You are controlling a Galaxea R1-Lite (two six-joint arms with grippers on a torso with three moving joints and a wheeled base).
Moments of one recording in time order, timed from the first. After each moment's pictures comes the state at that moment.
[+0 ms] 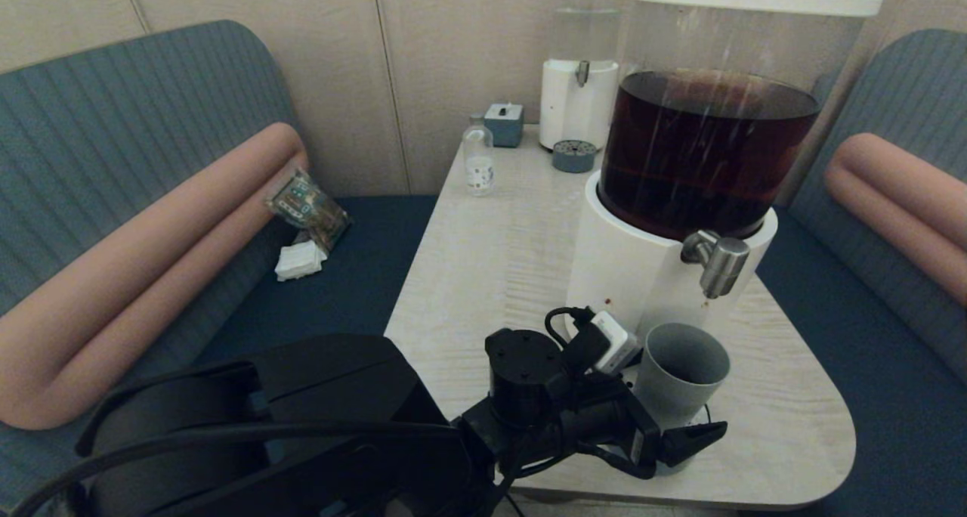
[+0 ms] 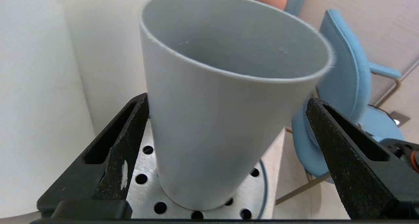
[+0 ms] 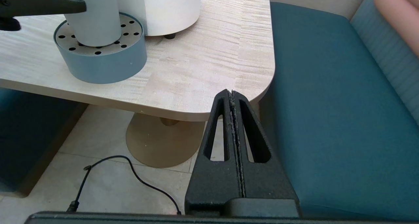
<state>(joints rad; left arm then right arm) -0.88 2.35 -1.06 -1.34 -0.41 -0.06 0.00 0.00 0.00 0.01 0.01 -0.07</state>
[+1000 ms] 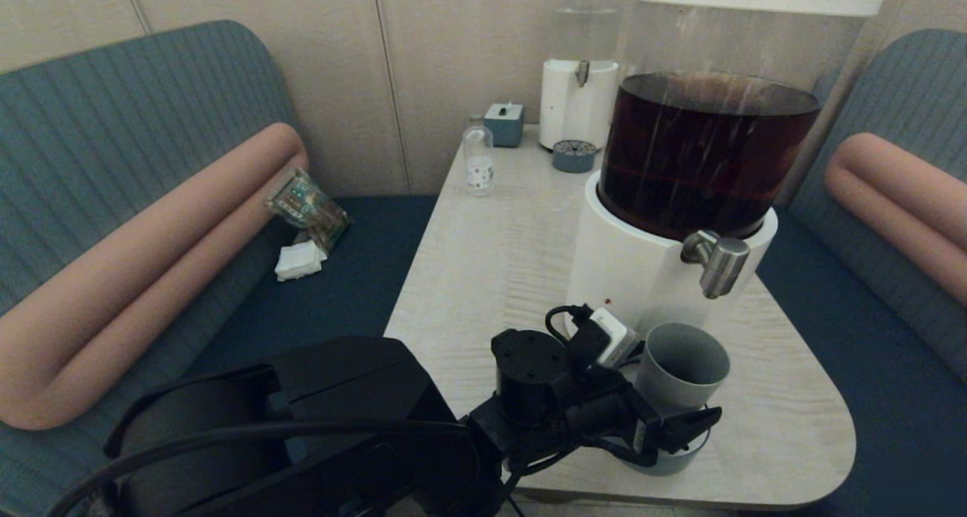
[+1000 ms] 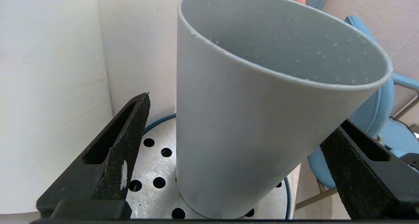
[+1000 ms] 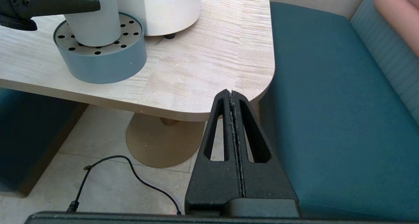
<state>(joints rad) -0.88 2.38 -1.10 -1.34 -0.34 -0.07 0.00 0.00 0.00 0.01 0.01 -0.07</state>
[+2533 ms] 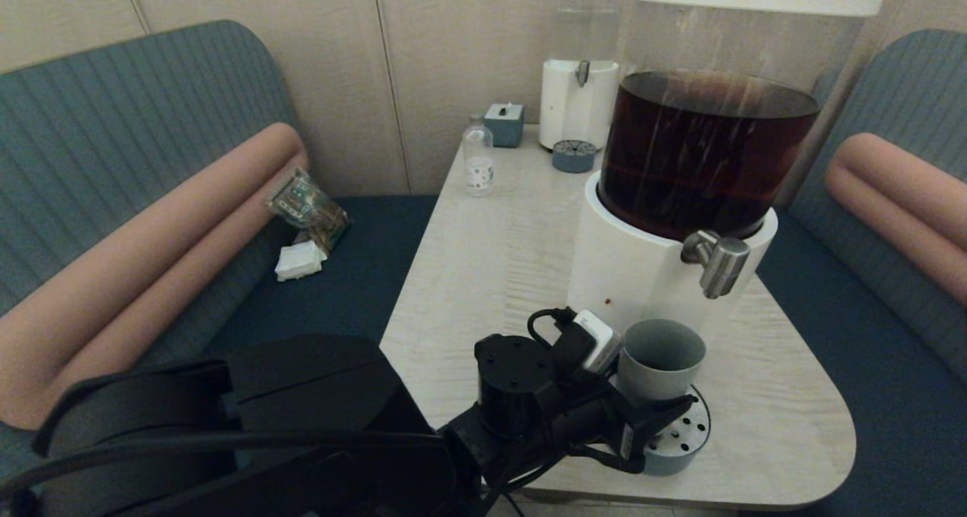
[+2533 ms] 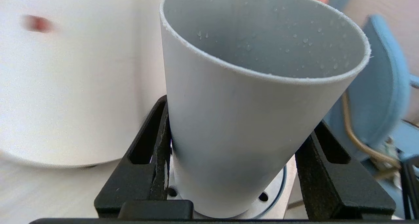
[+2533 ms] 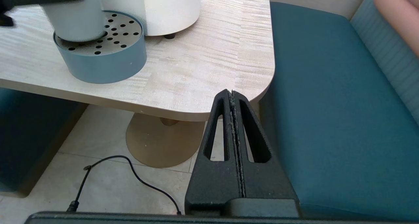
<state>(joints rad) -0.89 2.29 -0.96 -1.35 -0.25 -0.08 0.00 0.00 0.00 0.01 0.01 -0.07</state>
